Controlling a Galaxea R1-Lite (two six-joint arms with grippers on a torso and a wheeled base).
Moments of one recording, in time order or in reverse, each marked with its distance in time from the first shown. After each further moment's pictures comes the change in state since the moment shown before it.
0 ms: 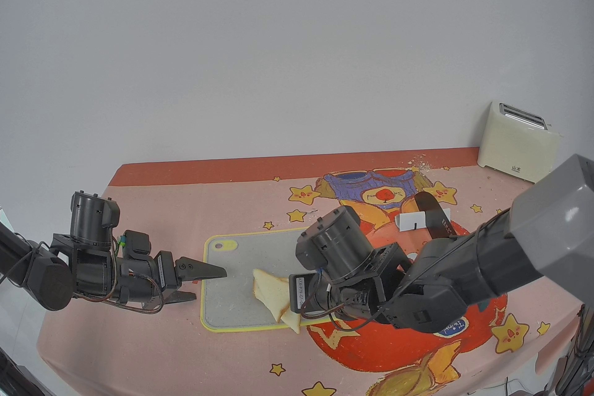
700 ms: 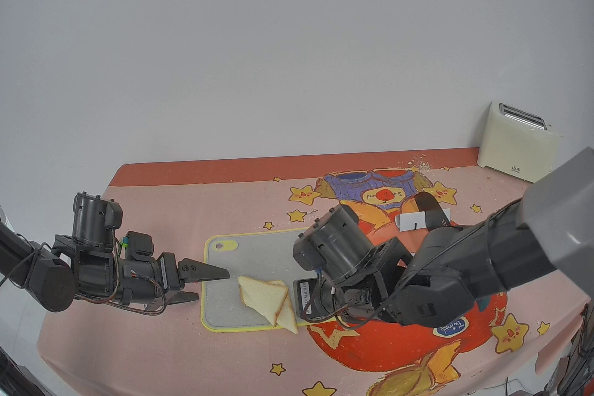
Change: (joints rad) left arm -0.021 0.003 0.004 0.002 0.001 0.000; right arm 0.002 -0.044 -0.028 0.179 0.001 0.013
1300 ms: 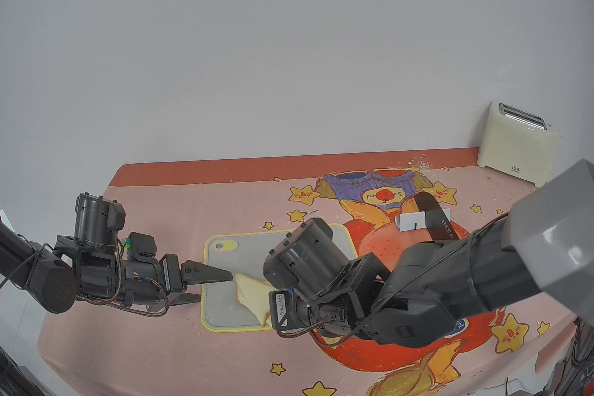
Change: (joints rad) left arm -0.014 0.002 0.003 0.004 0.000 0.000; right arm 0.081 0.051 -0.071 -0.012 -0.002 0.054
